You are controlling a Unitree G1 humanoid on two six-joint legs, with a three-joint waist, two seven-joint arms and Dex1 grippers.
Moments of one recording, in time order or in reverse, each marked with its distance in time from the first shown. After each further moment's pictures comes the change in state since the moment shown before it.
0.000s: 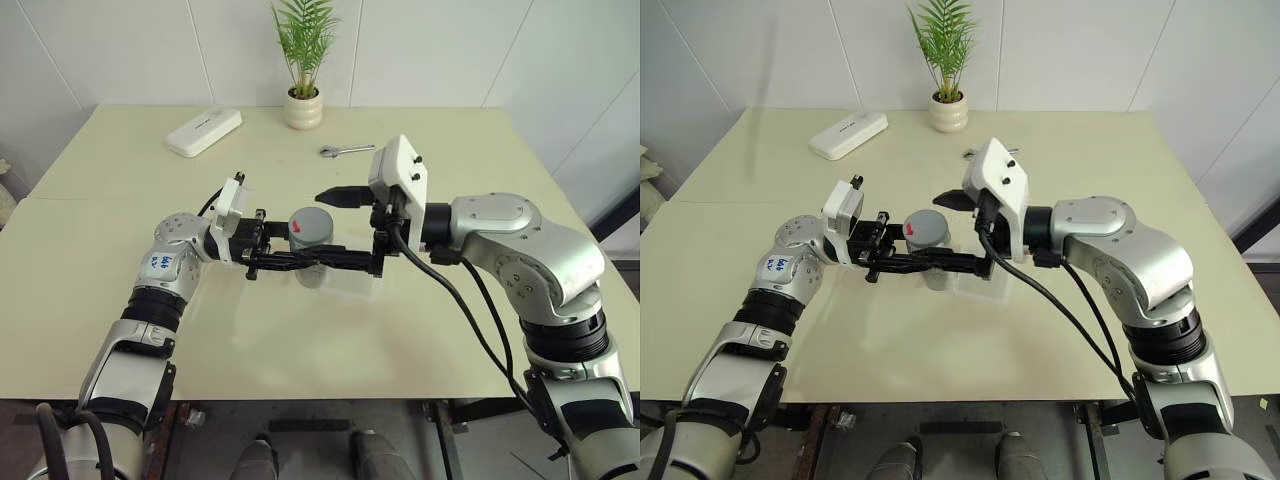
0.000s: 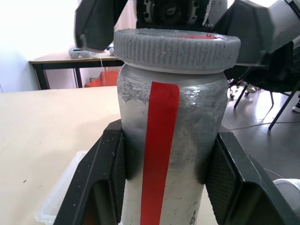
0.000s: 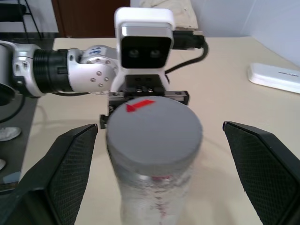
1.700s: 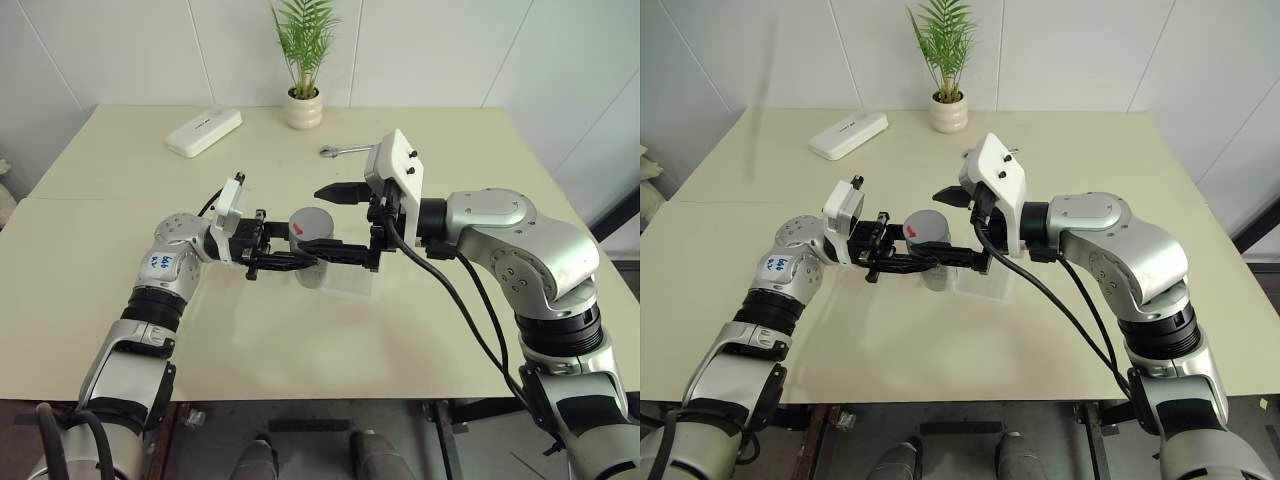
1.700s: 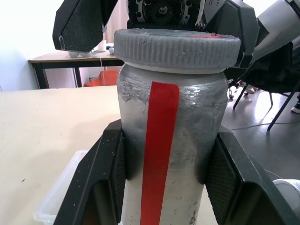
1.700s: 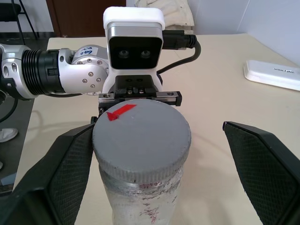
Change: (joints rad) left arm 0.000 0.000 0.000 0.000 0.001 0.007 0.000; right arm -0.029 0.019 0.003 0.049 -0.034 0.009 -0.009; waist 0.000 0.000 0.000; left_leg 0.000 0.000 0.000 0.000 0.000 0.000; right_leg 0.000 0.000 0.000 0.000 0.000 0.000
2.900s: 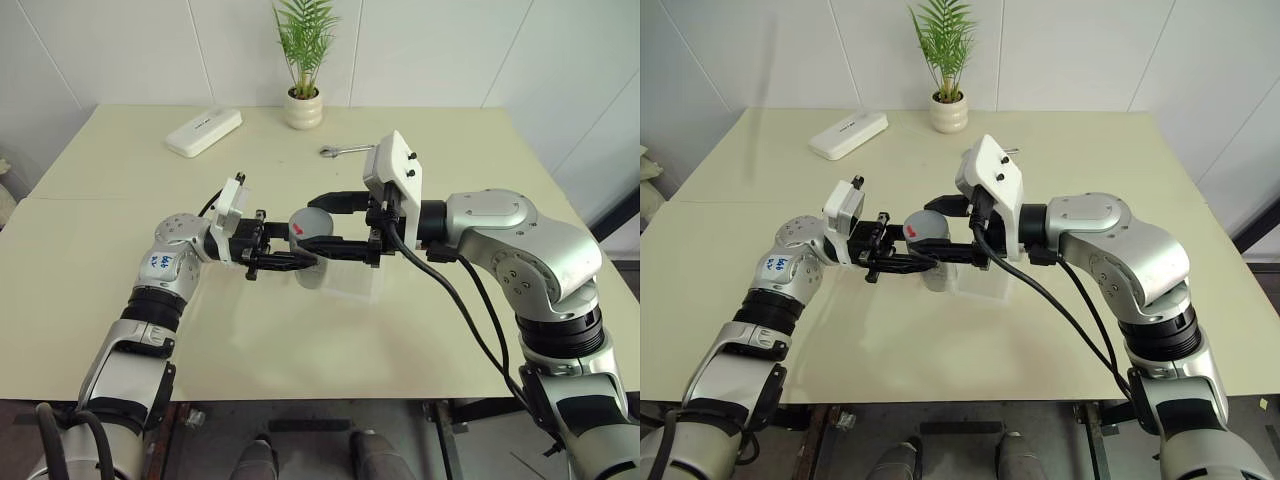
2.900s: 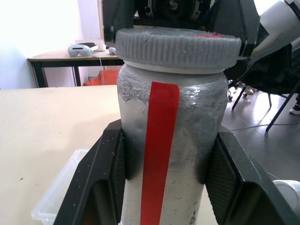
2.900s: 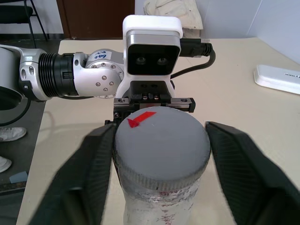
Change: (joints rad) left arm 0.000 0.001 0.000 0.000 0.000 0.012 0.000; right arm 0.000 0.000 0.000 -0.023 0.022 0.010 0.015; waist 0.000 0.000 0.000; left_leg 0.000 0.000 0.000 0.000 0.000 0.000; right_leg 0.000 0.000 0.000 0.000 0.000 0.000
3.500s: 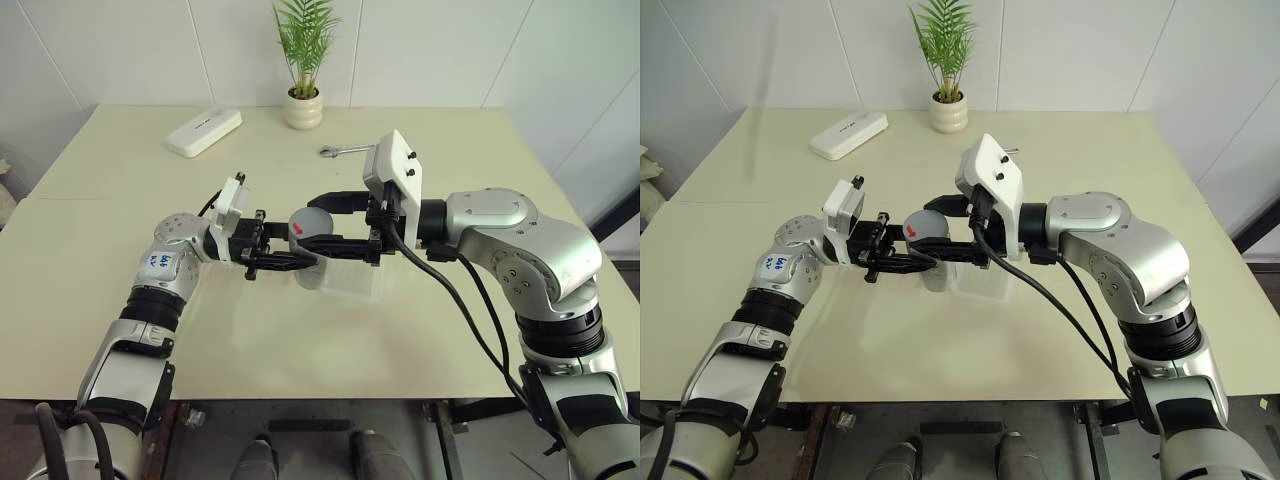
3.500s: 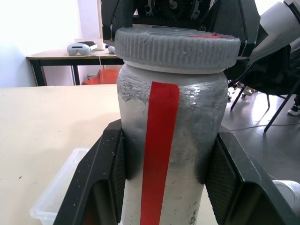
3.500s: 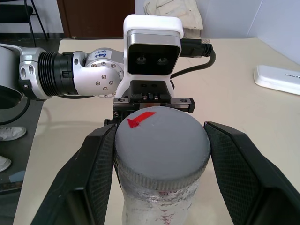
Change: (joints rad) left arm 0.000 0.006 -0.002 -0.008 -0.001 0.019 0.000; right arm -0.006 0.000 0.000 0.004 -0.004 -0.002 0.002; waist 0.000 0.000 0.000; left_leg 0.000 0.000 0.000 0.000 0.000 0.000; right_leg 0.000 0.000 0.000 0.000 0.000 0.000
